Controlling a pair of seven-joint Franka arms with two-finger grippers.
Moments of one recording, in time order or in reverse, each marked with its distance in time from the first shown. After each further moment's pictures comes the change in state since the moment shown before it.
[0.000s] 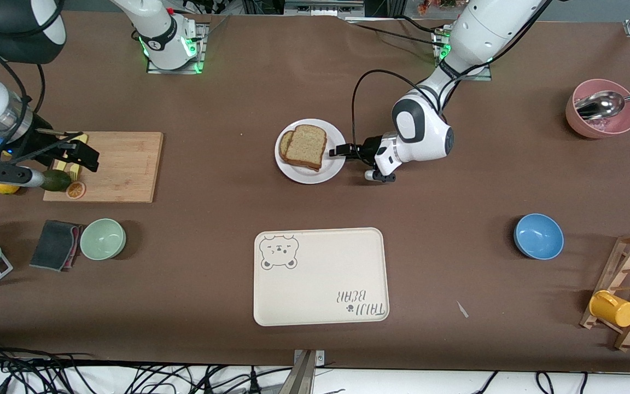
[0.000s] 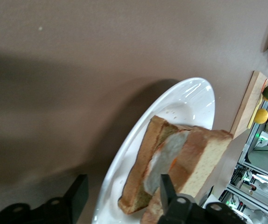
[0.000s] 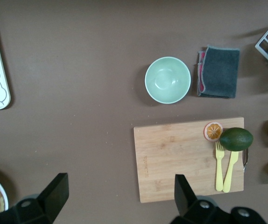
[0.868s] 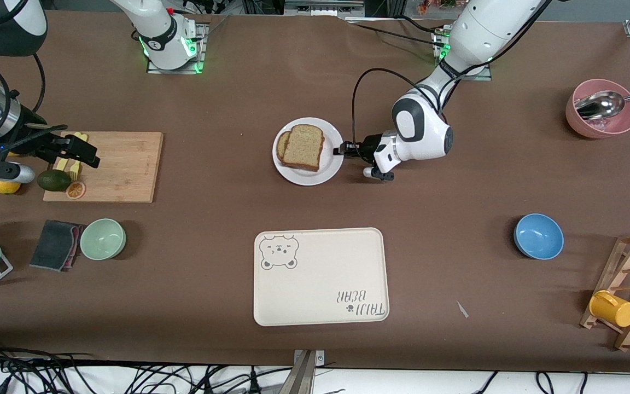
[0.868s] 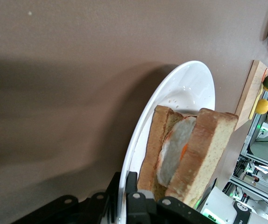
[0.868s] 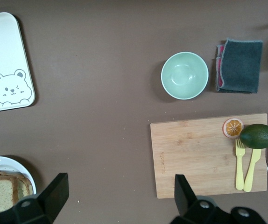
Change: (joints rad) left arm 0.002 -0.006 -0.003 -0.008 0.000 -0.012 0.041; right arm 0.000 -0.014 -0.021 0.003 0.089 -0.004 -0.016
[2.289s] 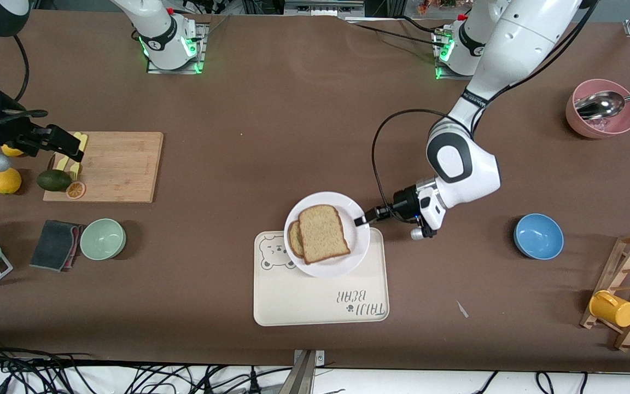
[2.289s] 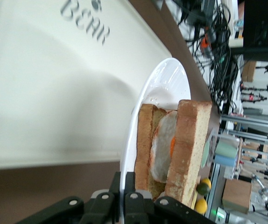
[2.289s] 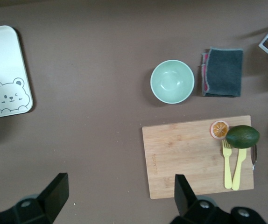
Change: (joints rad) left arm 0.082 0.086 0.111 0.416 -0.002 0.078 -0.166; right arm 0.002 -0.028 -0.030 0.031 -0.018 -0.030 0.000
